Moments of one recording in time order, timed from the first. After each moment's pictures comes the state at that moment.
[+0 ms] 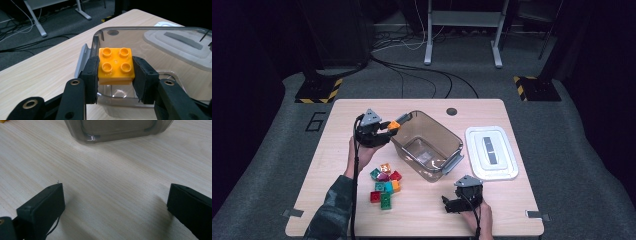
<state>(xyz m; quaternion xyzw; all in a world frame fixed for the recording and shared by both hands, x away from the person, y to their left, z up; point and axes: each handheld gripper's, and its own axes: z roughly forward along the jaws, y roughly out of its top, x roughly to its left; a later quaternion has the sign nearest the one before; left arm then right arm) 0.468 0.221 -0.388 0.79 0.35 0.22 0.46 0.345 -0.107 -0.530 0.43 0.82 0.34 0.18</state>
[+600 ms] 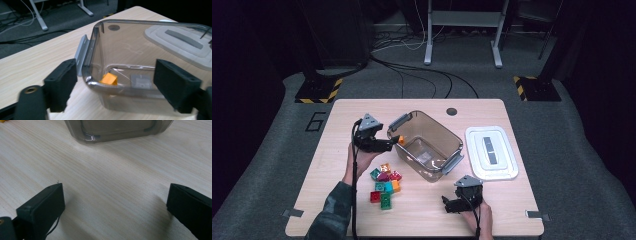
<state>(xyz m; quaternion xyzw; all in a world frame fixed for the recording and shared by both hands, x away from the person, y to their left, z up) 0.443 0.235 -0.395 0.78 0.37 0.22 0.46 0.345 -0.107 -0.530 0.43 0.82 0.34 0.18</state>
